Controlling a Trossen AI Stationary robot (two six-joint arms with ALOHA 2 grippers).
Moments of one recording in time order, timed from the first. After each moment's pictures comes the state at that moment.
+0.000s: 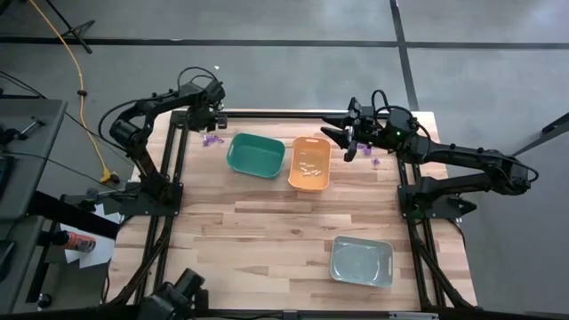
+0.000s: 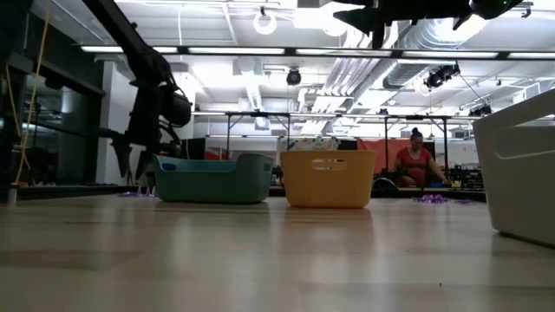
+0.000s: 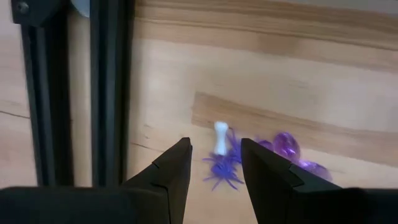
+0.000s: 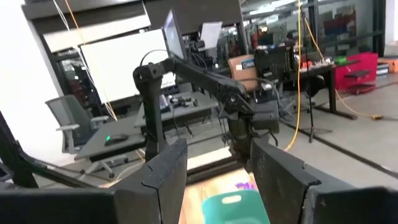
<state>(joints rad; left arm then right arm) 1.05 1.76 1.13 -0.97 -0.24 -0.65 -0.37 1.04 0.75 0.41 -0.17 0.23</state>
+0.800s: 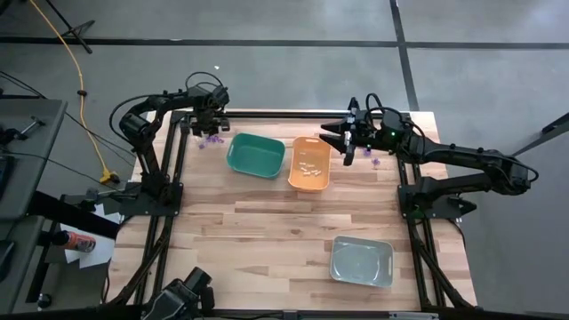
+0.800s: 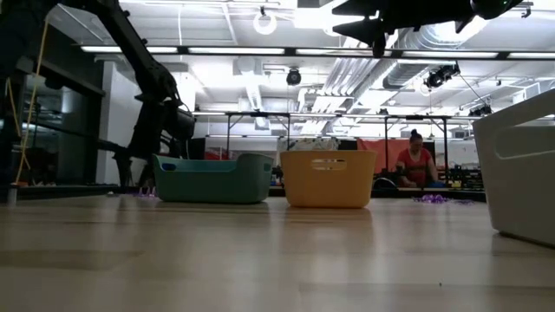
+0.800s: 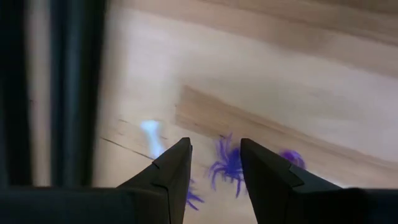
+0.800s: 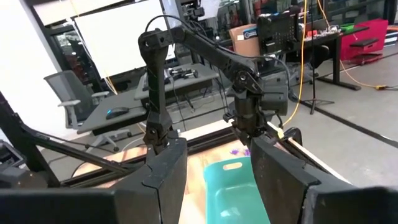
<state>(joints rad) 1.04 1.86 1.13 -0.94 -0.20 -0.78 -0.37 1.04 0.75 0.29 -0.19 0.23</state>
